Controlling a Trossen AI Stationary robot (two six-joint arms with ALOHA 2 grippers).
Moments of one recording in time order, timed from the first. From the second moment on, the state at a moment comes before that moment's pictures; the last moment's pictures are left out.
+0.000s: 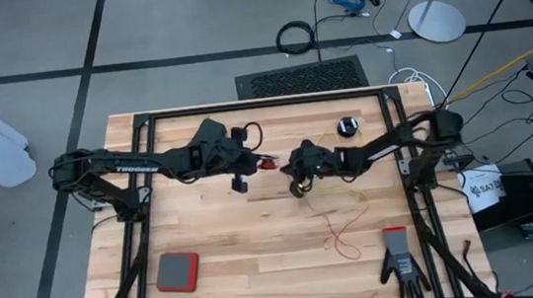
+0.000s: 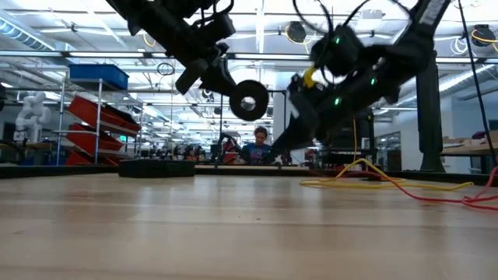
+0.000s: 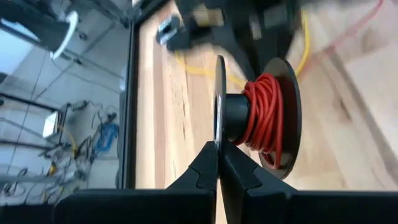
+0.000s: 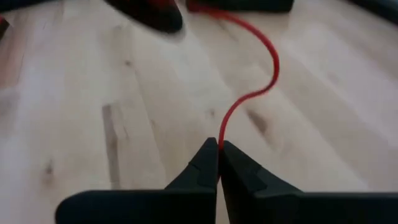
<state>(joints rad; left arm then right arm) 0.13 1.47 0.94 -0.08 -0.21 0.66 -0.12 1.71 0.66 0.51 0.16 0.24</state>
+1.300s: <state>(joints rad) 0.13 1.70 0.94 0.58 -0.42 0.34 0.02 1.58 0.66 0.79 0.58 0.01</state>
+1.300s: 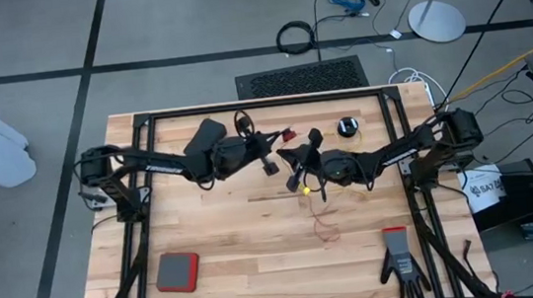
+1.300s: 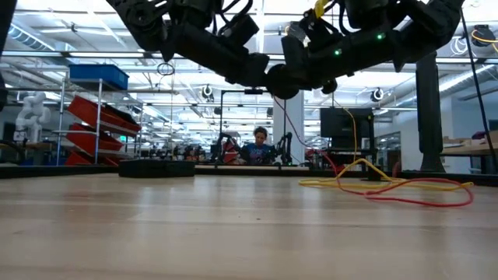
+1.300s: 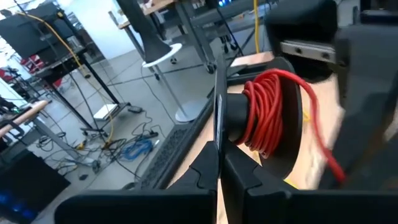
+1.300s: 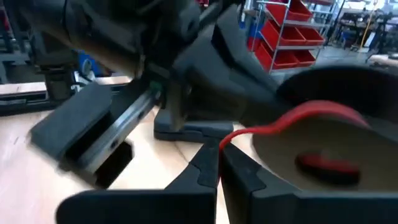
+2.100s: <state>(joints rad) 0.09 1.80 0.97 0.73 -0.44 0.27 0.05 1.59 0.66 0.73 0.68 -0.05</state>
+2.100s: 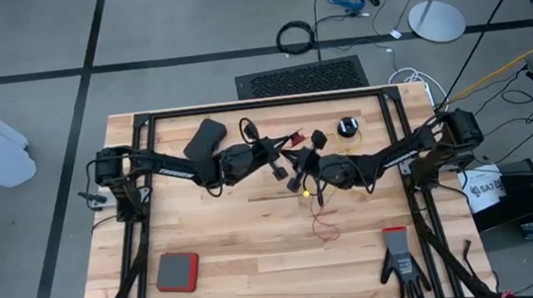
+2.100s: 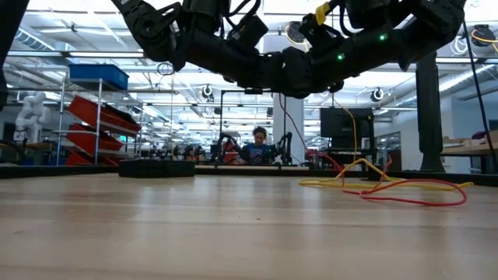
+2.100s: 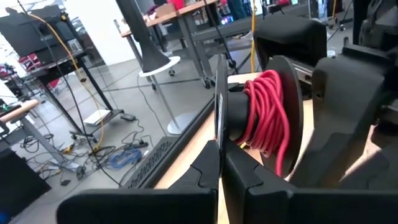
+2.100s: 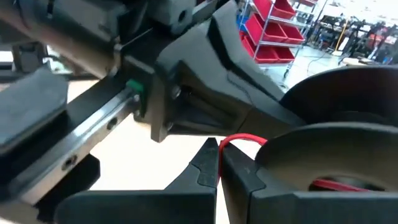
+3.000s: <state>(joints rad) 0.18 1.54 0.98 0.45 0.00 0.13 0.06 1.59 0.66 0.55 0.63 -0.15</state>
